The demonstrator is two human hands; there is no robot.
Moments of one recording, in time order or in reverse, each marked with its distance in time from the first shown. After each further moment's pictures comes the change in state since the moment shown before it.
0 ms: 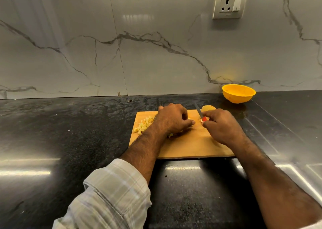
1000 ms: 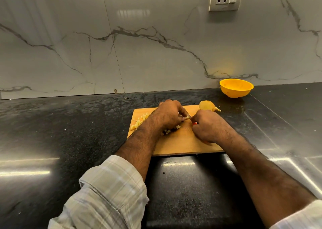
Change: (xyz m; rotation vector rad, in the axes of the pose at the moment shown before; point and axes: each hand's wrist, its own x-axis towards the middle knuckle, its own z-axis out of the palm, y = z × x) left_hand 0.006 -0.003 -0.004 -0.062 -0.086 0.042; right_hand 0.003 -0.021 0.014 -0.231 -0.253 -0.033
